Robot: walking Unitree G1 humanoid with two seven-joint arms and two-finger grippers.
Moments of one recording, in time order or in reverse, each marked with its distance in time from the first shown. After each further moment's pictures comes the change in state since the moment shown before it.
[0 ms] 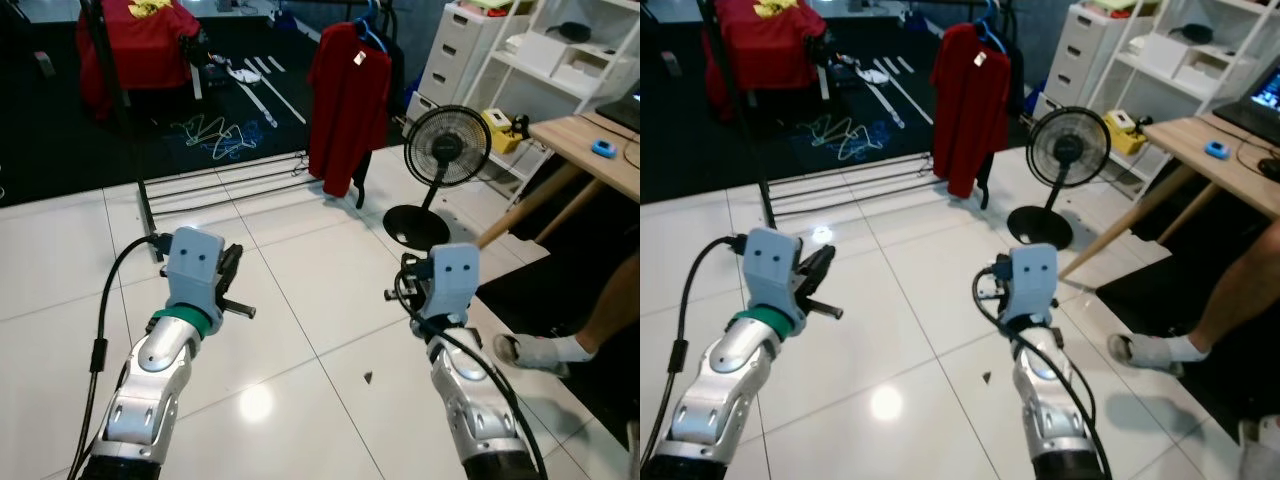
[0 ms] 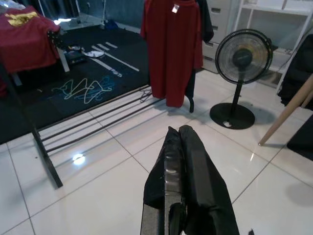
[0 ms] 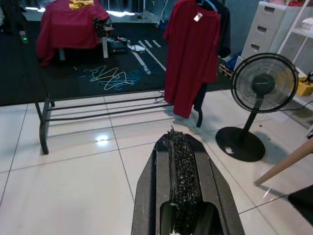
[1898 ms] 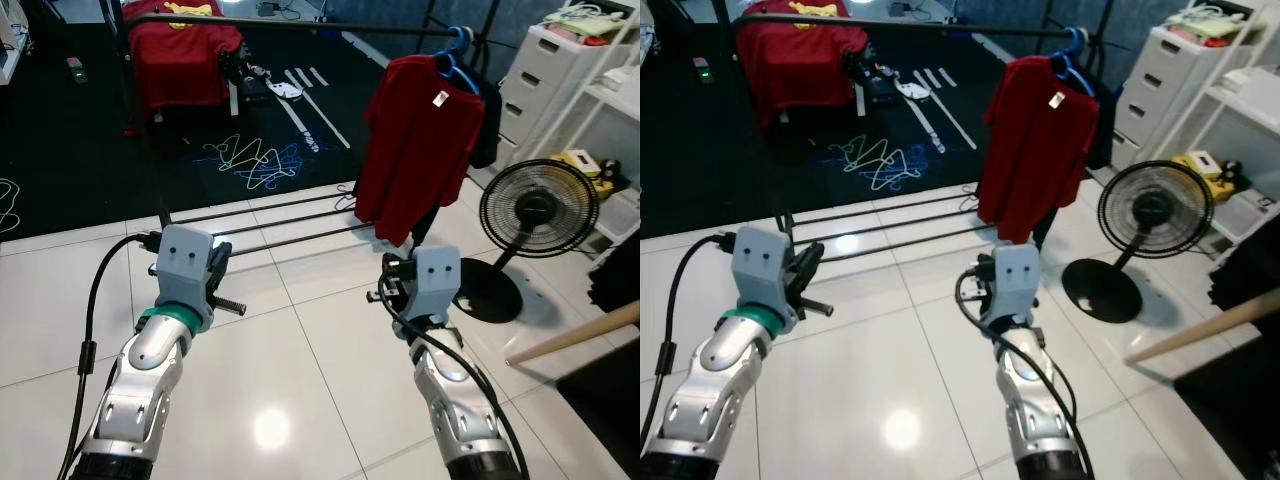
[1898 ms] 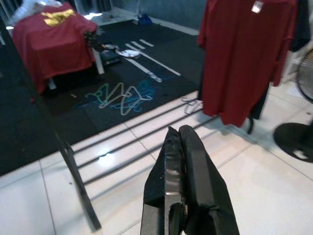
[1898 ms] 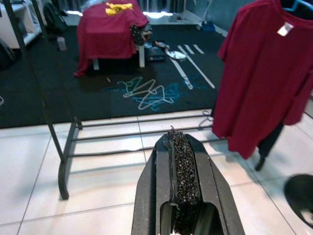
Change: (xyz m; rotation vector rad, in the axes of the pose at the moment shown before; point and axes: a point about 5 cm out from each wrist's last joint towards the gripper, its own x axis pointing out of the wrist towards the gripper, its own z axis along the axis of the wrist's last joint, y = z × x) left arm 0.000 -0.001 -0.001 0.001 -0.001 -0.013; right arm -0.001 0.007 -0.001 0.007 0.001 0.017
